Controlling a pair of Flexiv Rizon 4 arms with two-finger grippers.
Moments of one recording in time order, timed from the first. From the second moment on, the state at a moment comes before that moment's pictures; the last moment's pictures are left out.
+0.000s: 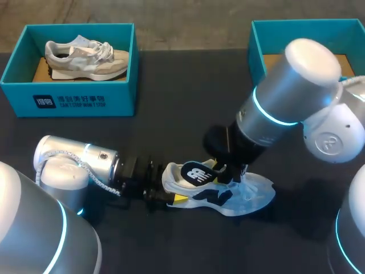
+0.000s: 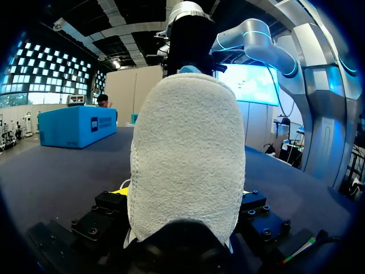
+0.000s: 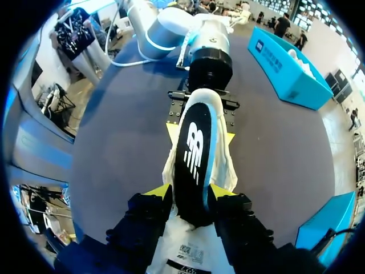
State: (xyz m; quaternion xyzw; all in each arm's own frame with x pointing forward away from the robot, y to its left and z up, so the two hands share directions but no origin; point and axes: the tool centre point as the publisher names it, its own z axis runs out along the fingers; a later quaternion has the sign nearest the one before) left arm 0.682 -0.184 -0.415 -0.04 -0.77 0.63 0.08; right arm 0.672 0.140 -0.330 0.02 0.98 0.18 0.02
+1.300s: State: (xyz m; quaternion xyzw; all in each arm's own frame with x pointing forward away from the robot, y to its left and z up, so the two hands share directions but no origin) left arm 0.682 -0.184 -0.414 -0.04 -0.77 0.63 0.08; right arm 0.694 0.179 -0.337 0.01 1.00 0.07 0.02
